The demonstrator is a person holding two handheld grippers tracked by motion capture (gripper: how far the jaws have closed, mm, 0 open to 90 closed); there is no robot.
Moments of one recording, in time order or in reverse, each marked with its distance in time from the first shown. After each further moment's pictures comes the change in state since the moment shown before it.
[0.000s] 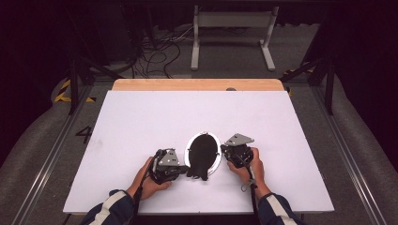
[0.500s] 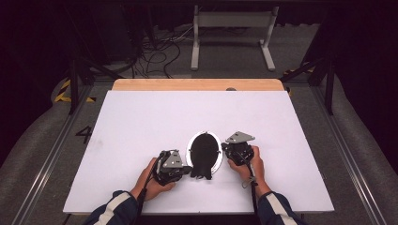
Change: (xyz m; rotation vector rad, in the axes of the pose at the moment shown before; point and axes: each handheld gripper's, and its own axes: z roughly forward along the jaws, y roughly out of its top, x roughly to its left) left arm -0.006 0.005 0.006 -0.006 0.003 0.018; right arm -0.006 0.002 0.003 0.002 -0.011 0.019
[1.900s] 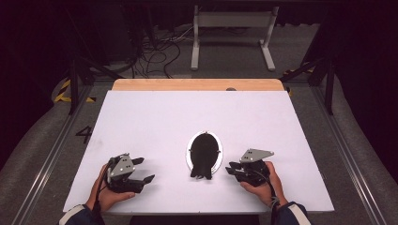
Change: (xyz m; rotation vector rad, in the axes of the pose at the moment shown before) left arm 0.018 -0.085 -0.102 -0.081 0.208 -0.117; right arm 0.011 -0.034 -0.064 0.028 0.258 -0.039
